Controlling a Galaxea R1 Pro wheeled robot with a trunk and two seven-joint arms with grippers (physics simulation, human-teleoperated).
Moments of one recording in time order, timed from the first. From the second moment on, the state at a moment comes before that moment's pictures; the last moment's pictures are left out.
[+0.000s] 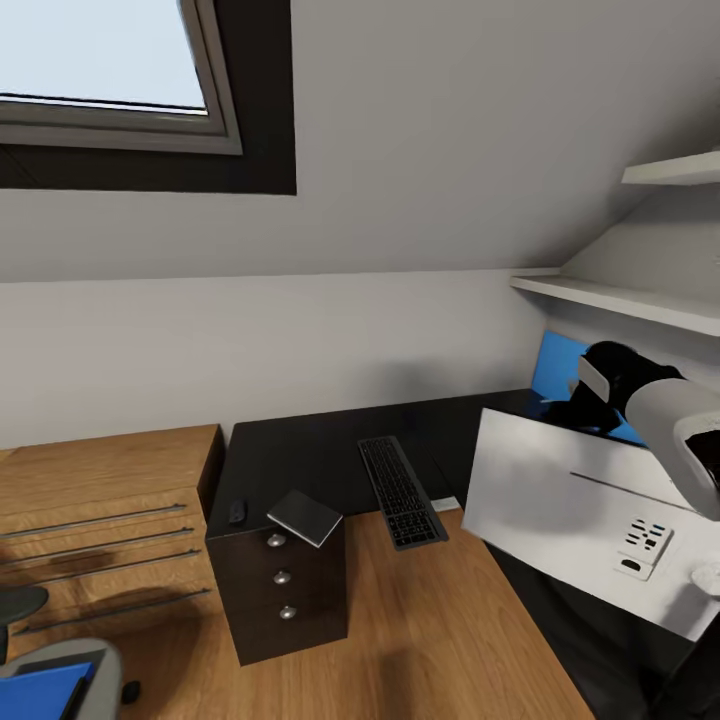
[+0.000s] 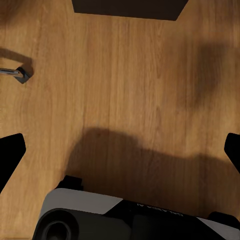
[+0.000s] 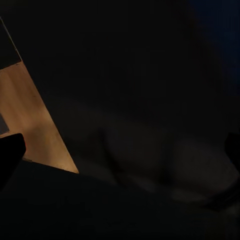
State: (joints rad) left arm 0.00 -0.06 -0.18 -0.69 0.37 0.06 0.24; right arm -1.52 -0.30 0.41 -0.06 -0.26 1.03 0.04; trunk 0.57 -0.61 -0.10
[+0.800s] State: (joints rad) left arm 0.00 -0.06 -0.18 -0.69 0.37 0.06 0.24; right arm -1.52 -0.29 0.41 -0.22 -0.24 1.03 0.06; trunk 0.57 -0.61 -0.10
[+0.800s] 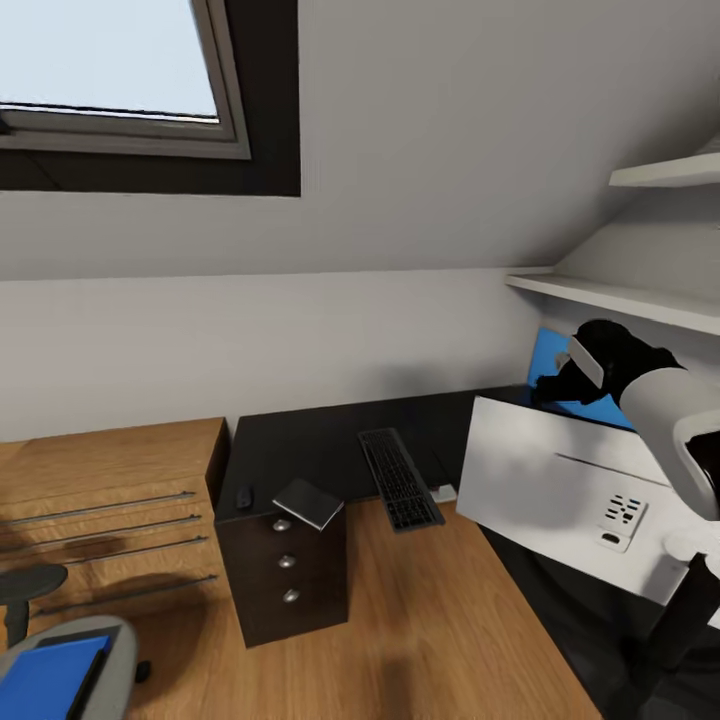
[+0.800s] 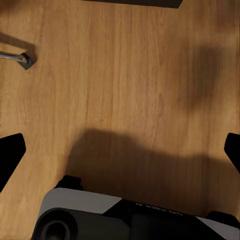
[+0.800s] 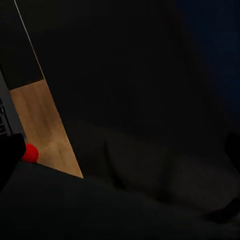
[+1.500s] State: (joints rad) left arm 0.00 -0.06 -0.18 -0.69 0.37 0.06 0.24; right arm -1.52 -0.27 0.40 -0.30 -0.24 1.03 0.10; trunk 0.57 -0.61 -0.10
